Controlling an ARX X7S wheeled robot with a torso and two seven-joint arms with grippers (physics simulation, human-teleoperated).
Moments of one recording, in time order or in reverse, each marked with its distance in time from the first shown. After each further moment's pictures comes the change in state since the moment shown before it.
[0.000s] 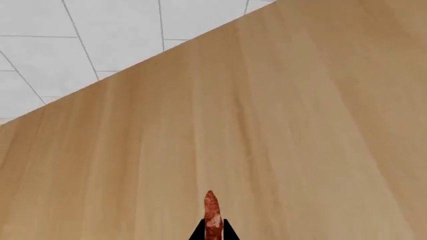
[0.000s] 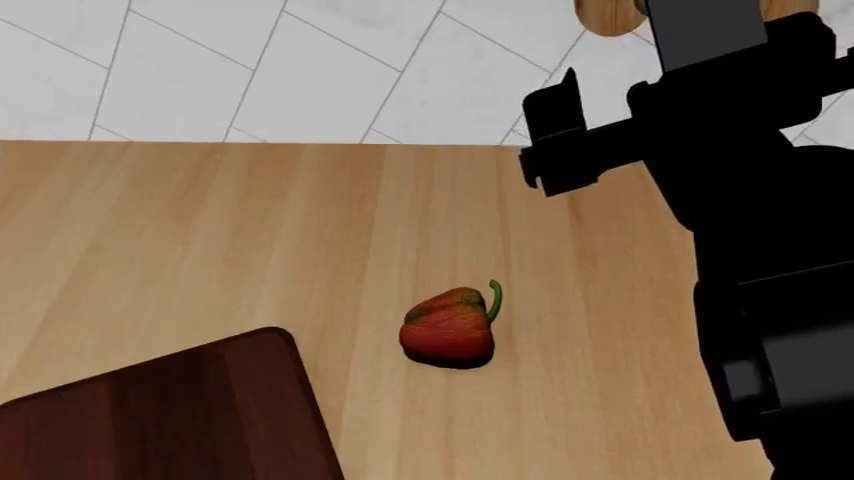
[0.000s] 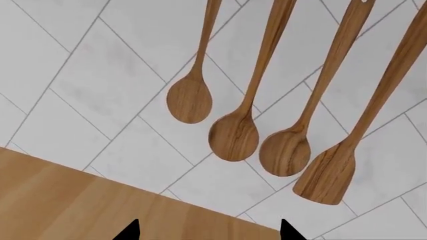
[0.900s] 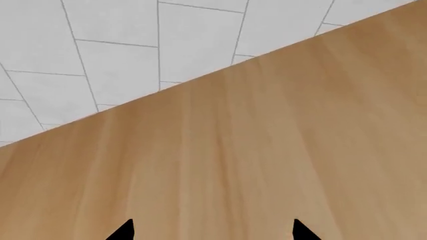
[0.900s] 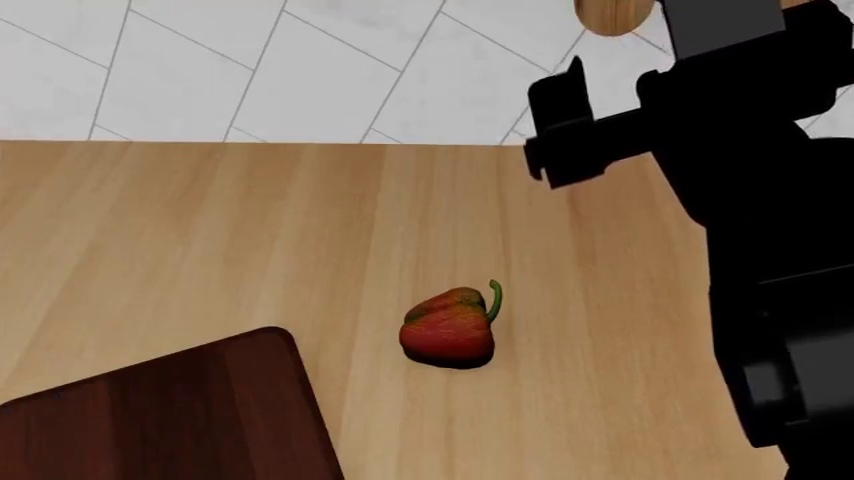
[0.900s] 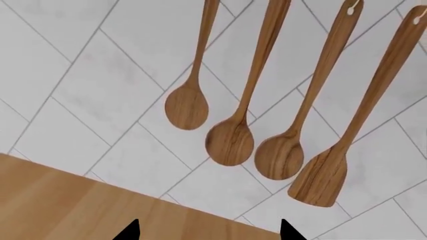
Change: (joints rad) left arm 0.011 -0.016 -0.137 0.114 -0.194 -0.022 -0.197; right arm 0.016 0.008 0.020 -0.045 0.025 0.051 0.014
